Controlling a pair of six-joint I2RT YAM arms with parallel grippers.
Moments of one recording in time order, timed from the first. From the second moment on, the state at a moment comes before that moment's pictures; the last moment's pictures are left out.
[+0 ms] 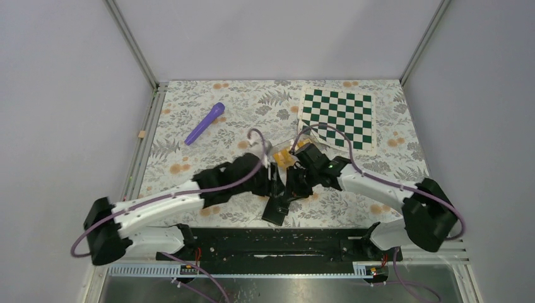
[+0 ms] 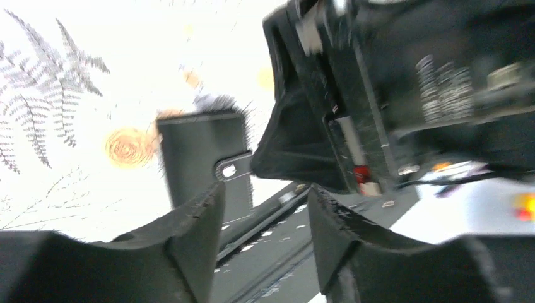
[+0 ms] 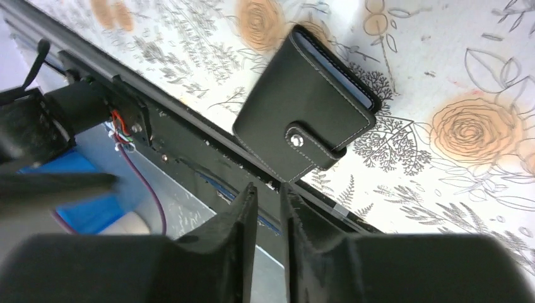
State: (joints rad) left arm -1.08 1.23 0.86 -0.38 -0.08 -0.74; right arm 0.80 1.44 0.83 -0.45 -0.39 0.76
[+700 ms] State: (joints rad) left arm 0.05 0.96 0.41 0.03 0.62 -0.99; right arm 0.20 1.17 0.79 -0.61 -0.26 0.57
